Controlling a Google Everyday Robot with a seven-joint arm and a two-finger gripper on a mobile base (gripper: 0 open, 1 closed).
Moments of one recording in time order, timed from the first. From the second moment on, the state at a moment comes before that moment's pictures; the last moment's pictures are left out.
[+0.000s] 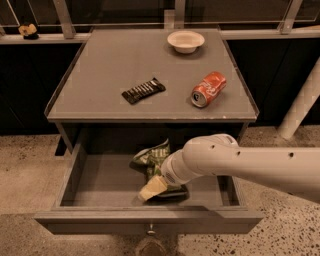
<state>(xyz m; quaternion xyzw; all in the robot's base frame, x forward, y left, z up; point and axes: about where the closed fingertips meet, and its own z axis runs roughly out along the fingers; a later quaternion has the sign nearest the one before) 0.508 -0.014 0.625 -0.40 0.87 0.15 0.24</state>
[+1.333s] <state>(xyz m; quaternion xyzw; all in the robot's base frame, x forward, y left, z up) 0.508 -0.014 0.625 -0.40 0.87 0.15 0.24</state>
